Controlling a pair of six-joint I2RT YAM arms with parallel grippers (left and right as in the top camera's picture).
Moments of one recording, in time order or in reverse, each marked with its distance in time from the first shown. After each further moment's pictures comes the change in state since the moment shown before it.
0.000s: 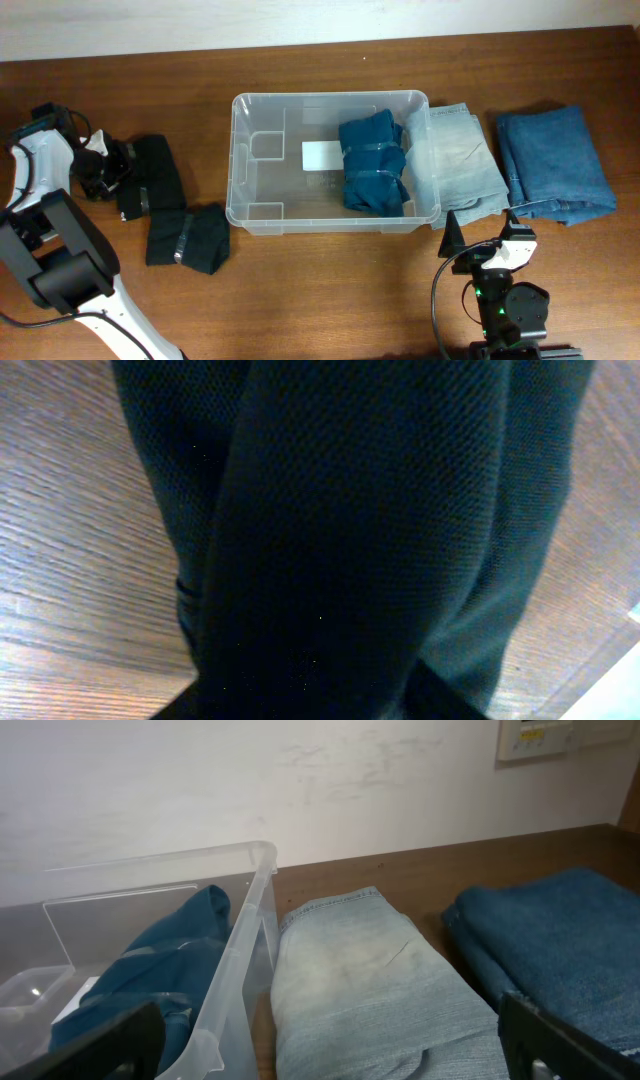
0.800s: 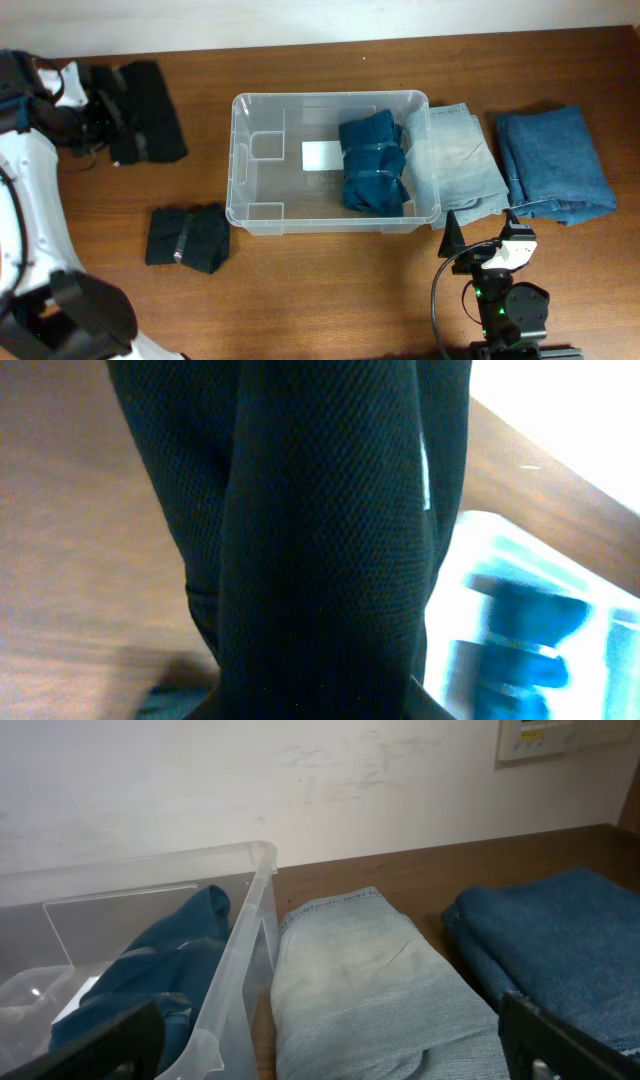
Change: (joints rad) left arm -0.088 -0.392 0.068 0.011 0.204 -0.043; right arm 0.000 0.000 0.000 0.000 0.000 0.000
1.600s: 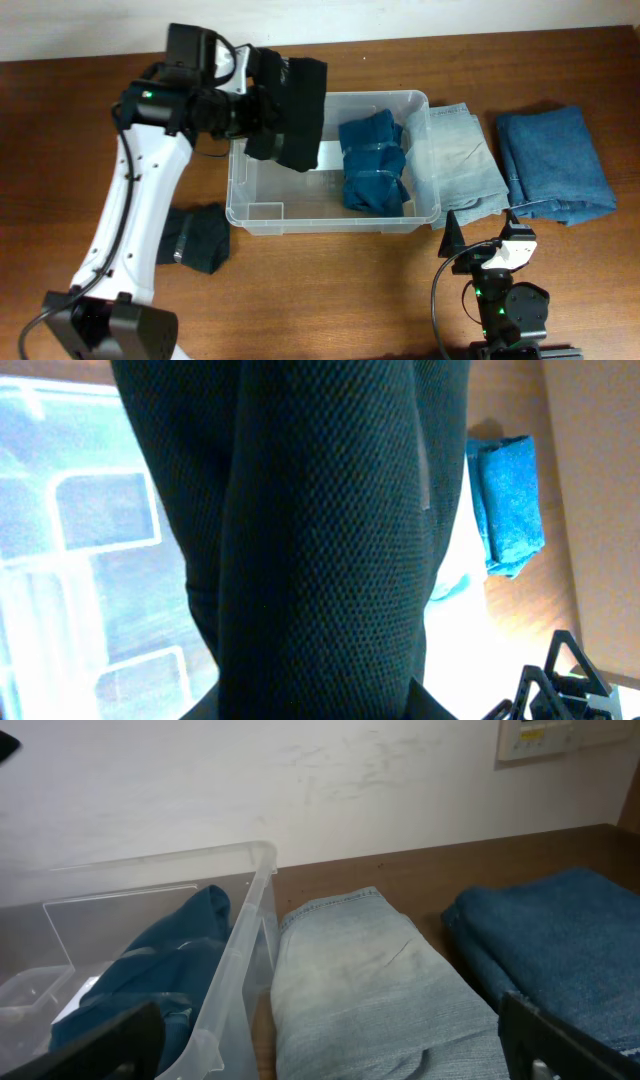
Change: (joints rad) left arm -0.564 -0.049 0.005 0.030 -0.019 -0.147; right arm 0.000 0.000 0.000 0.000 0.000 0.001
